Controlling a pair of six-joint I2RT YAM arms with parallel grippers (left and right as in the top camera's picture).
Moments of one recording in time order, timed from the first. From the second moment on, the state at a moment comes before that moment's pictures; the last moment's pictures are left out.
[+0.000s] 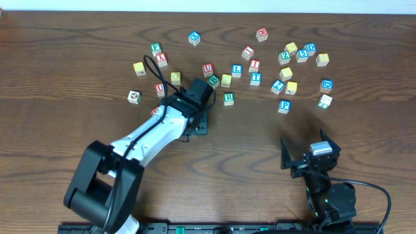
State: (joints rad) left arm -0.53 1.75 1.10 -0.68 -0.05 -0.54; right arm 0.22 0.02 0.01 -0.07 0.02 -0.08
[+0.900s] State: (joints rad) left arm -0.42 1.44 1.13 -0.83 -0.21 -0.74; right arm 0.22 0.02 0.01 -0.07 0.02 -0.08
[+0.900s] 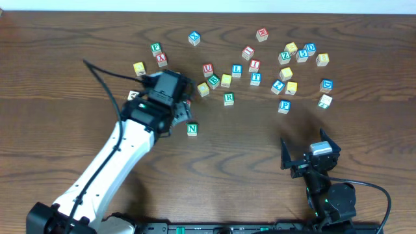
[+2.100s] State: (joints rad) left arm -0.18 1.72 1.14 -0.76 -0.02 -0.88; right arm 0.22 0.02 0.01 -0.07 0.02 -0.08
